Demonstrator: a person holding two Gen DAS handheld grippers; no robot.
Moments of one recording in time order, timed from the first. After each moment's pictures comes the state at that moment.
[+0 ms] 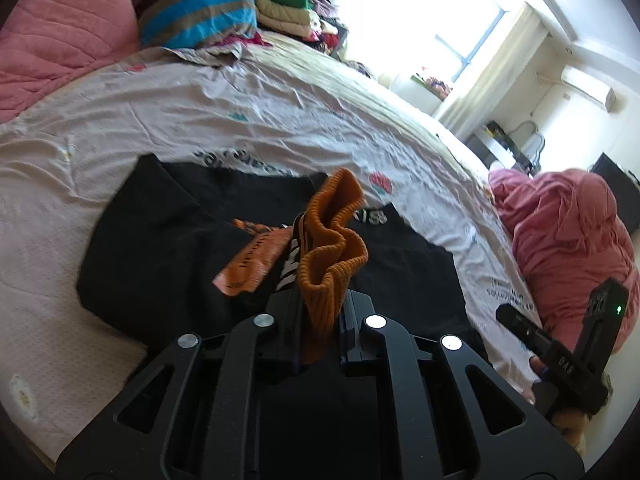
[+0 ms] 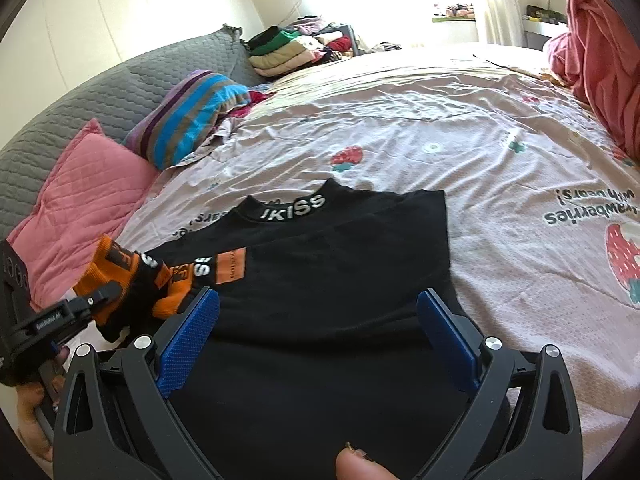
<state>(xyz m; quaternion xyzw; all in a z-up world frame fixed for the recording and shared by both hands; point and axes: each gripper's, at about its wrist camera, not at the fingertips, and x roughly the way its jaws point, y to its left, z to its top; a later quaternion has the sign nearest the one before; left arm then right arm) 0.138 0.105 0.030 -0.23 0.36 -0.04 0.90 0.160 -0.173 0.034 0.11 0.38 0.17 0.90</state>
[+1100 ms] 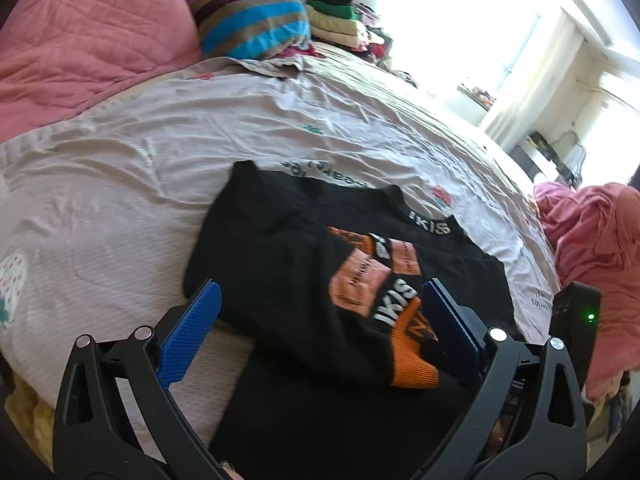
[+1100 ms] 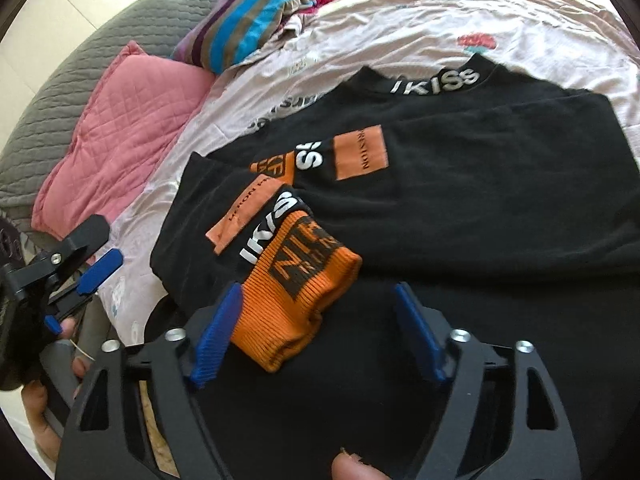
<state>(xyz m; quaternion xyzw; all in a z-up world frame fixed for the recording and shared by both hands) 0.109 0.156 0.035 -0.22 0.36 0.06 0.91 0.167 -0.036 -0.021 0.11 0.50 0.30 0.80</state>
